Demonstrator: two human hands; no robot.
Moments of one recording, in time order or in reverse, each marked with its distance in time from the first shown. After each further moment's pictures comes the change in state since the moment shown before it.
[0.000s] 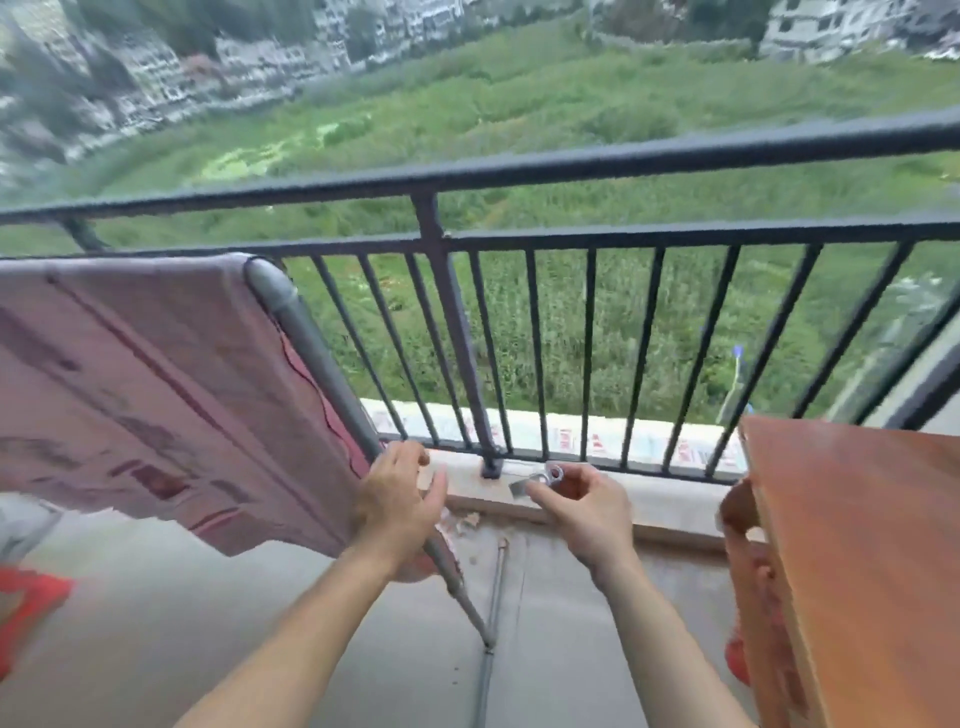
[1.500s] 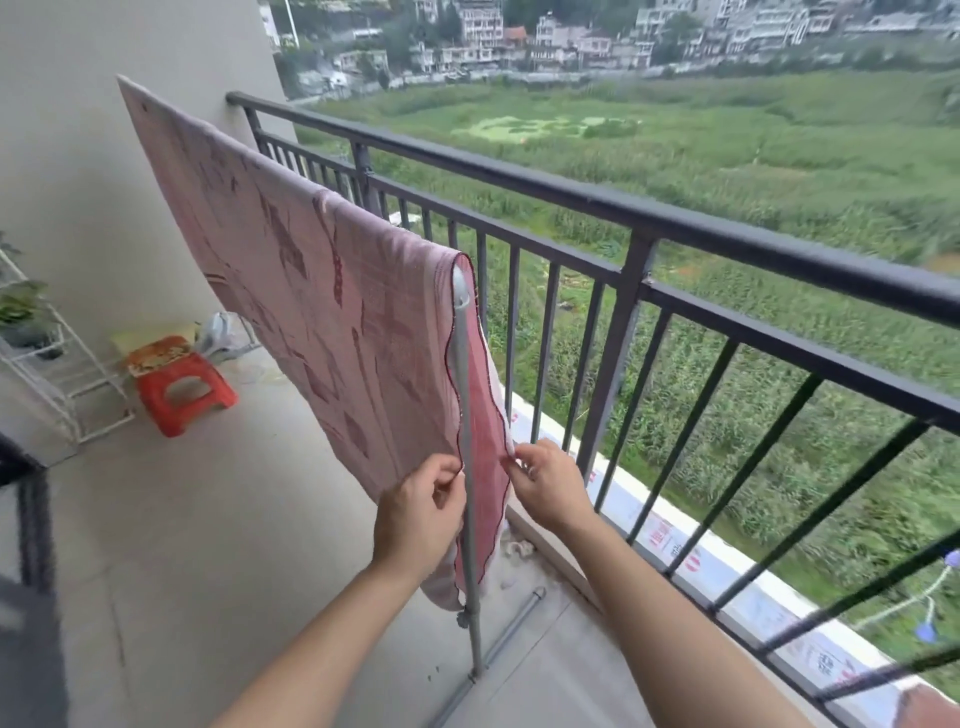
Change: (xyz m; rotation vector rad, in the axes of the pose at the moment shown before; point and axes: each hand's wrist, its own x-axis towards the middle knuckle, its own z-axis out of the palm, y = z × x) left_hand -0.002 0.002 -0.013 -0.215 0.427 -0.551; right_hand 0.128 -0.055 0.145 -0.671 -0.663 -0.742
